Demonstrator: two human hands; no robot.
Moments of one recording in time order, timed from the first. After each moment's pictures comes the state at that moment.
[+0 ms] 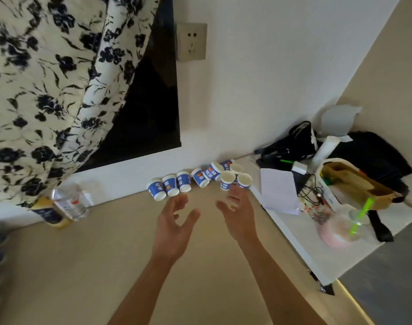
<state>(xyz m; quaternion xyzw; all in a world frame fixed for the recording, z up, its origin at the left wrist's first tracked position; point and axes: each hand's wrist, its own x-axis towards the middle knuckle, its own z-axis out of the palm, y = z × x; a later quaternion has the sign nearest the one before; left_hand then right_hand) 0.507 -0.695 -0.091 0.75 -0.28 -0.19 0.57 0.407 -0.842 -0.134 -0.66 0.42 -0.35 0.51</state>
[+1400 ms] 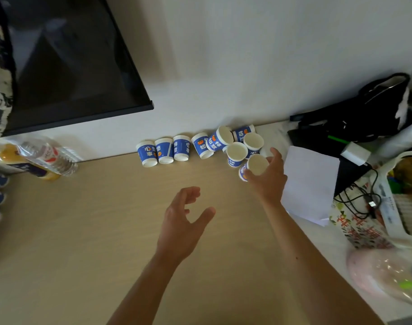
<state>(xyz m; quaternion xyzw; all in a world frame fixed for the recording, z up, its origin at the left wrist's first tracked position) 0.461 -0.835 -0.161 0.84 -0.20 -0.21 0.46 0.418 -1.075 -0.256 -0.76 0.49 -0.22 0.37</state>
